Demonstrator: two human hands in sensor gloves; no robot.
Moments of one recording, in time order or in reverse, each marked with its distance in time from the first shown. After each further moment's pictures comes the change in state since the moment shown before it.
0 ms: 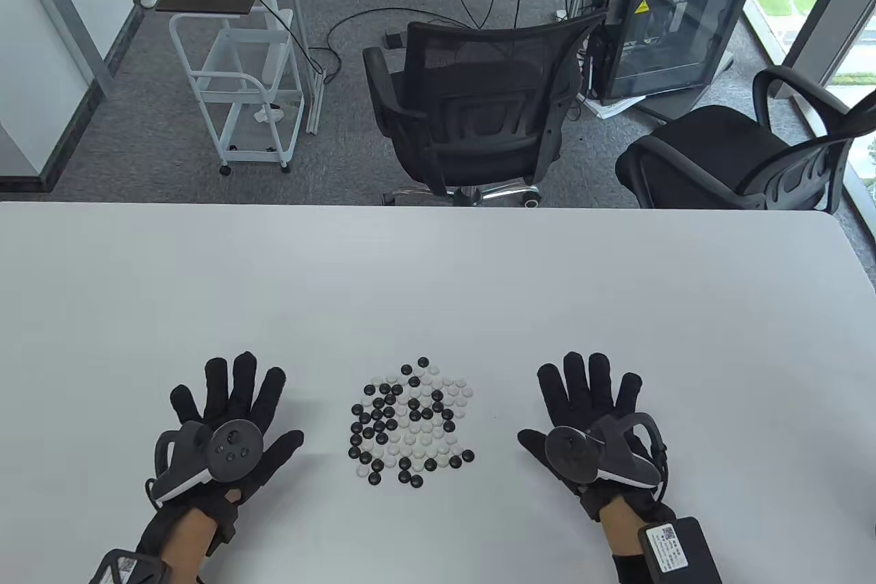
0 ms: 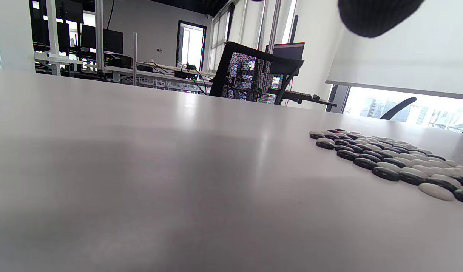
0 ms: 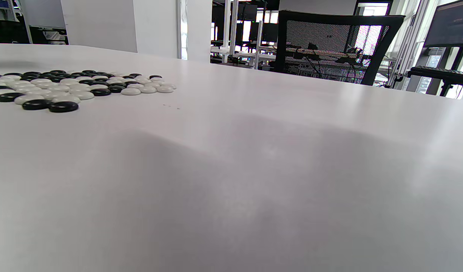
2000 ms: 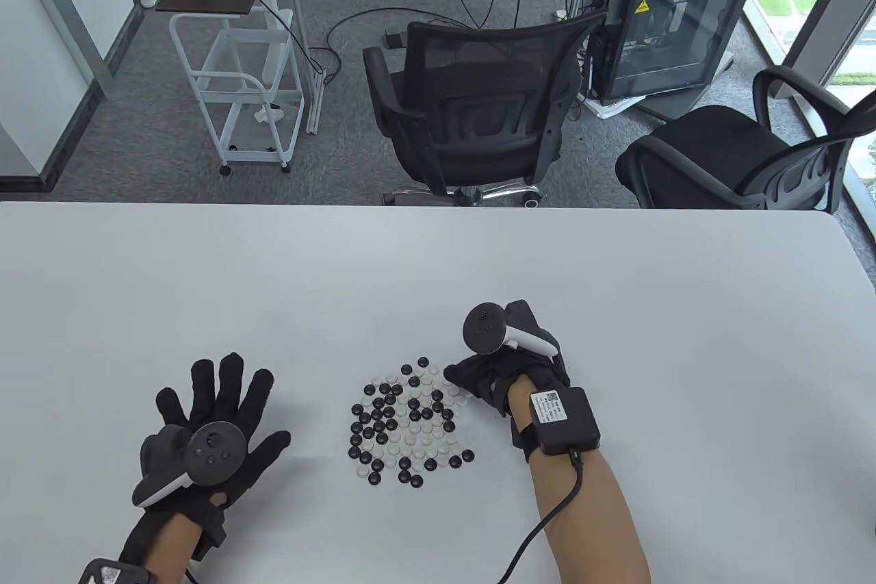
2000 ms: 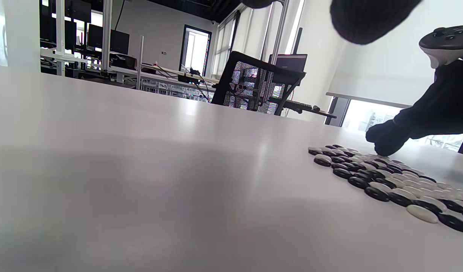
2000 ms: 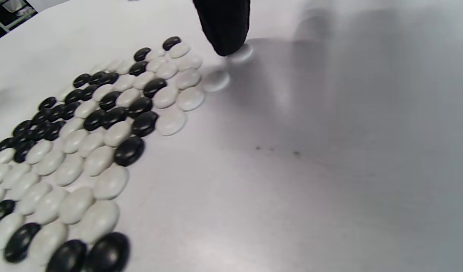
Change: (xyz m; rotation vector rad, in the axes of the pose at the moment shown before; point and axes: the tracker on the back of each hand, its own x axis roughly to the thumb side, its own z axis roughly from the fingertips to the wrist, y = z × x) left_hand -0.013 0.005 0.011 0.023 0.008 0.053; right_hand 0.011 0.015 -0.163 0.496 0.068 -0.382
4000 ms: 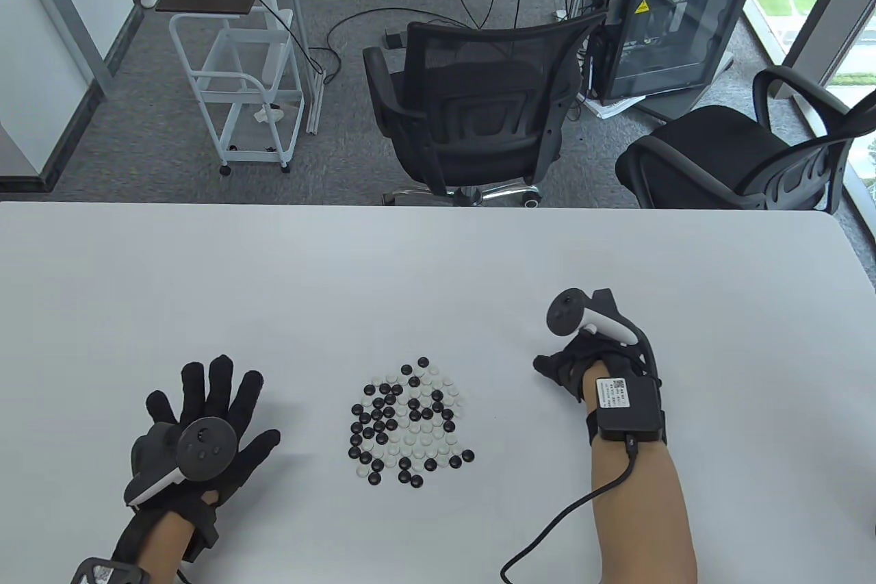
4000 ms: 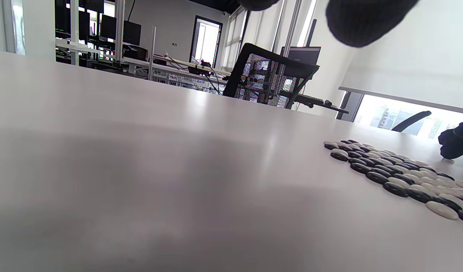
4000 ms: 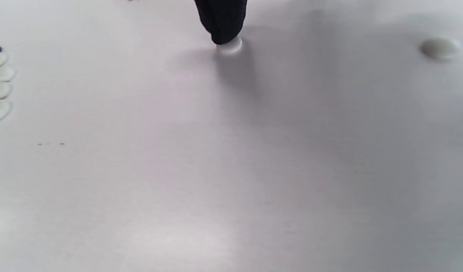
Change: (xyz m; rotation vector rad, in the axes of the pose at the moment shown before) left_hand -0.011 0.000 0.001 -0.034 0.040 0.014; right_hand -0.108 -0.023 0.051 0.093 0.358 -0.036
